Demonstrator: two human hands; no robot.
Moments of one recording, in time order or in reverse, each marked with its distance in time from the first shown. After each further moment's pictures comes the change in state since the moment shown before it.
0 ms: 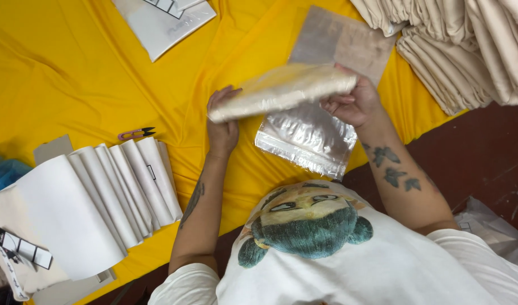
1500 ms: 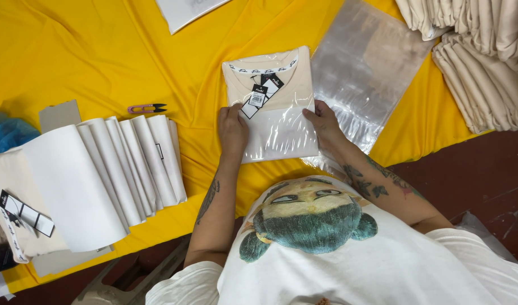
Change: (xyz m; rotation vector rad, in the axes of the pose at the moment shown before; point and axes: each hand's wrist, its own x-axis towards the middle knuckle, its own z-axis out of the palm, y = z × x) left_hand -0.073 -0.054 0.021 0.409 -0.153 -0.704; right_hand 0.074 0.144 -0.065 -0.742 0.248 -0.200
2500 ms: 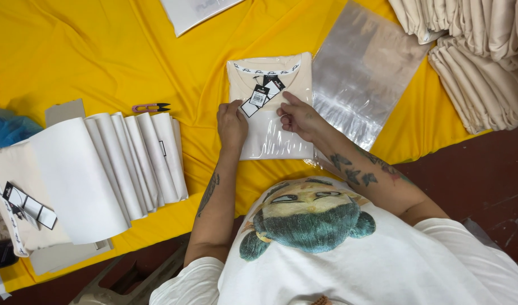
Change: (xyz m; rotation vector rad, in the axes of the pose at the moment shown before) left_hand 0.005 0.021 -0.027 -0.069 -0.036 -0.088; right_hand 0.009 -0.025 0.048 0.119 -0.335 0.218
